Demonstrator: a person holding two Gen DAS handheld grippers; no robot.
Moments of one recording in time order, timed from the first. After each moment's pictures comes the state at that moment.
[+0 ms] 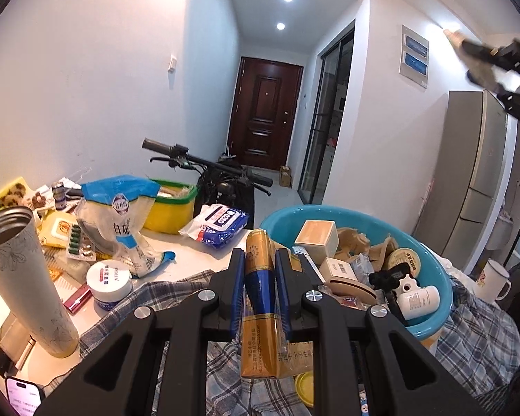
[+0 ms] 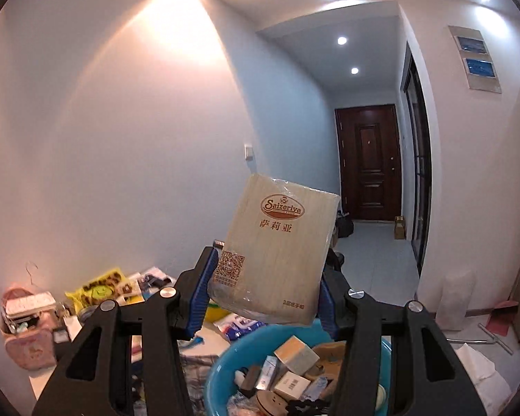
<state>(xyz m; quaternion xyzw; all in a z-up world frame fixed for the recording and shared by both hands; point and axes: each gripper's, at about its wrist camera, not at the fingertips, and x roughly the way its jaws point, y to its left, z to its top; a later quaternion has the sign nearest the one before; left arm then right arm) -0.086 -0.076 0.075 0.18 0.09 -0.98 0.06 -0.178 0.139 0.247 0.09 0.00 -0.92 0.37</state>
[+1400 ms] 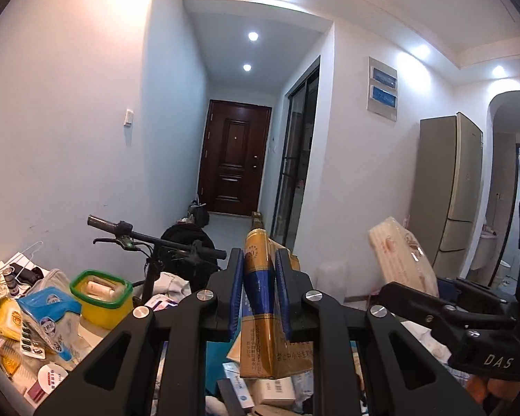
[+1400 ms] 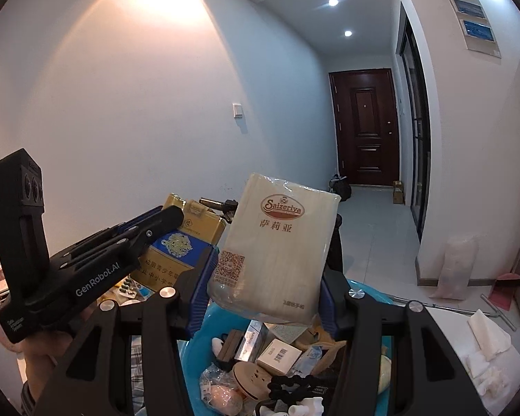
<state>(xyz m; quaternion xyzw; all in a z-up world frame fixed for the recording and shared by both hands) -0.182 -0.027 0.180 0.09 0.07 -0.99 0.01 -0.212 0.153 0.192 0.16 0.01 -0.92 0.37</state>
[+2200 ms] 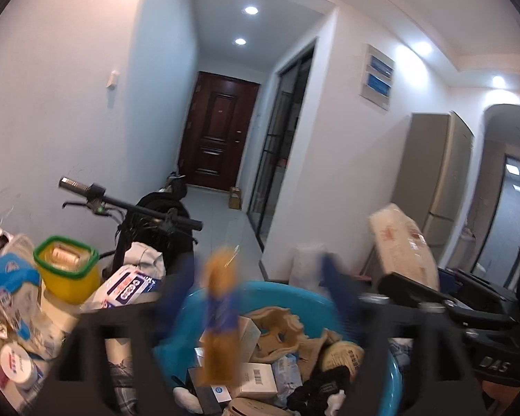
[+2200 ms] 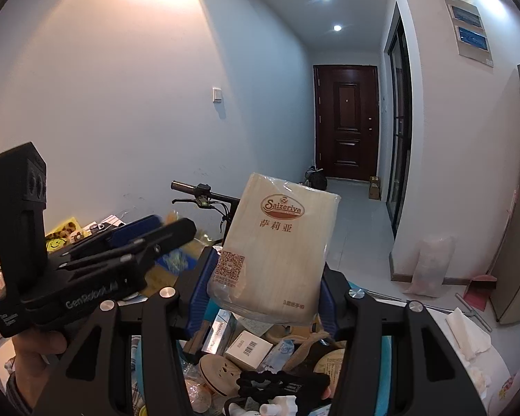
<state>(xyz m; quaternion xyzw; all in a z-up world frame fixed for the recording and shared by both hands) -0.229 -0.027 0.147 0.13 0.13 -0.98 -0.04 -0.218 0.152 0.184 0.17 0.05 -0.93 0.32</state>
